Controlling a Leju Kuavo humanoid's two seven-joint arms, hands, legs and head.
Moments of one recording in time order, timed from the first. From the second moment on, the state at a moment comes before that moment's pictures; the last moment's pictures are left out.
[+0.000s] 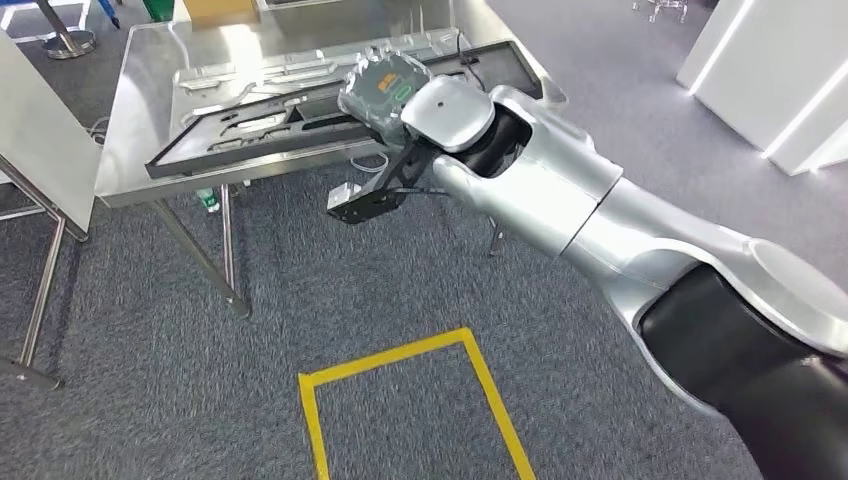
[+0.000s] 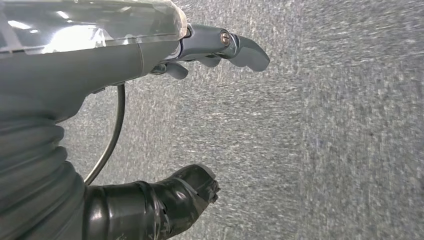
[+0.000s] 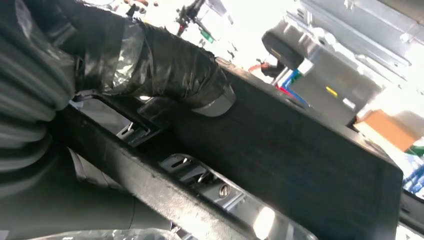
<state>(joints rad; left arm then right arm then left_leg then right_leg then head) -0.09 -0.12 1.18 -0.18 -1.07 0.07 -0.22 -1.50 0.10 1.16 -0.48 1.01 0.30 -0.16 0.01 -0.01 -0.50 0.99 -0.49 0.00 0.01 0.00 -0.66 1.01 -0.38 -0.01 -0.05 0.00</state>
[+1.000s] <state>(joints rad) -0.09 -0.12 1.18 -0.18 -1.07 0.07 -0.21 -1.48 0.11 1.16 -0.45 1.03 0.28 -0.17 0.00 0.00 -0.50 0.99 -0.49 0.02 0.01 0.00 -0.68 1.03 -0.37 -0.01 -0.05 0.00</state>
